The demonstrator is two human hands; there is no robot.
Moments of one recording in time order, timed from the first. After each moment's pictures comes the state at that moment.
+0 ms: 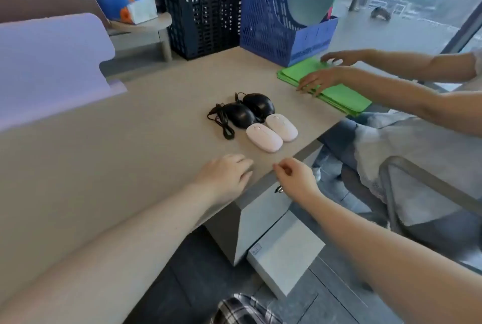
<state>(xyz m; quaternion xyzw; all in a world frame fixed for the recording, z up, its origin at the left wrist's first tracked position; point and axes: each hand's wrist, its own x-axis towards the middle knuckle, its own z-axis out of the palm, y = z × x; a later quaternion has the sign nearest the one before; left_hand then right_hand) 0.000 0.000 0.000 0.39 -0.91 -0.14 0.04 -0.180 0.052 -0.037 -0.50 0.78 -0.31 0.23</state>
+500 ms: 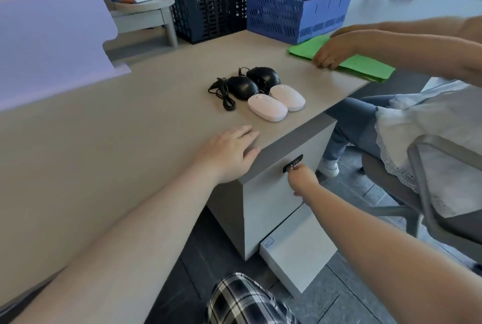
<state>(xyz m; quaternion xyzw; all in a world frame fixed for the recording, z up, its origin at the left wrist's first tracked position) -0.015 0.014 -0.040 0.43 -0.89 -0.13 0.09 -0.202 0.044 -0.140 -0.32 0.83 -0.27 0.38</state>
